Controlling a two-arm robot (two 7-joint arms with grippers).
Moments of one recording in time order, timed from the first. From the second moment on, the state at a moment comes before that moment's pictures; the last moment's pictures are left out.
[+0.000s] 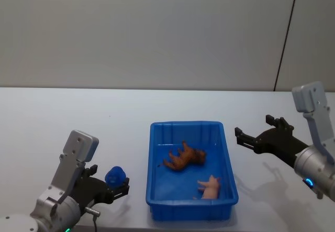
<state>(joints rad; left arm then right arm) -0.12 0.53 0.36 -1.64 -0.41 0.37 -0.04 0.23 0.24 -0.21 -1.55 0.18 0.34 0.28</state>
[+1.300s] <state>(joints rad) -0.34 0.44 0.36 -1.29 -0.26 0.34 -0.37 0.23 0.24 -0.21 -1.55 0.18 0.34 0.27</state>
